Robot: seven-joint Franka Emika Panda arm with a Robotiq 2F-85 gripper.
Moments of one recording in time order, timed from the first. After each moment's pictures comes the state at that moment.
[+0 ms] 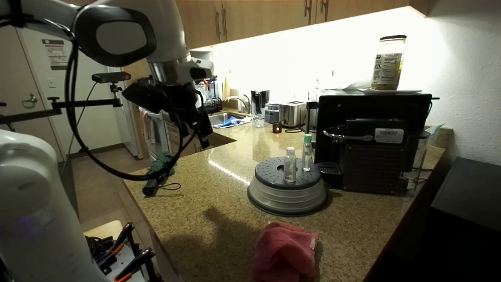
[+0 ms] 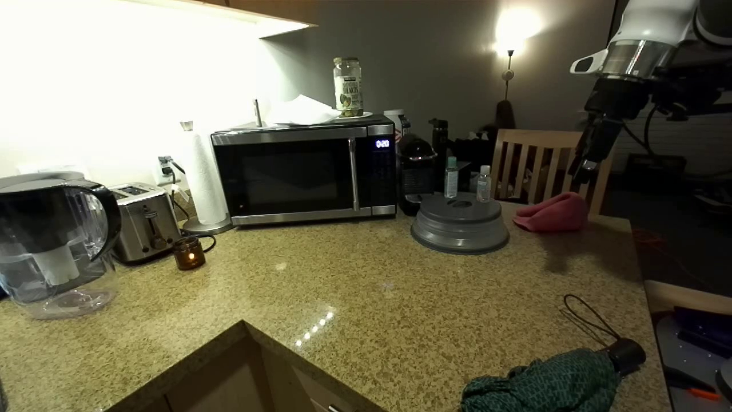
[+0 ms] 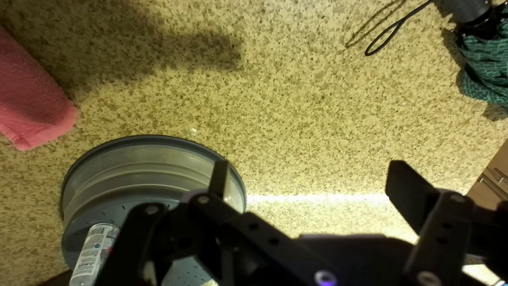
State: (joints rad) arm 0.02 -0.95 -0.17 -2.81 0.03 2.09 -0.20
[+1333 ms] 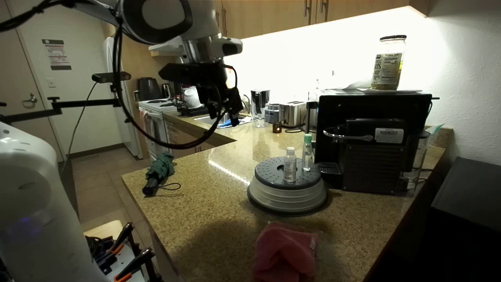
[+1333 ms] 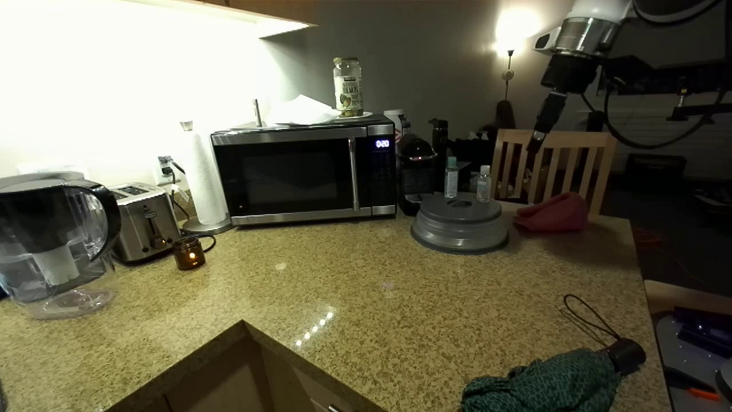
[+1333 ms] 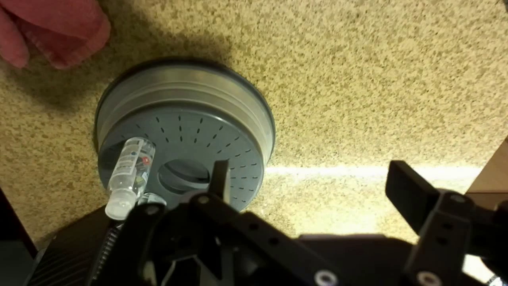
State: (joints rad) arm 0.02 -0.67 -0.16 -2.55 0.03 2.15 -0.19
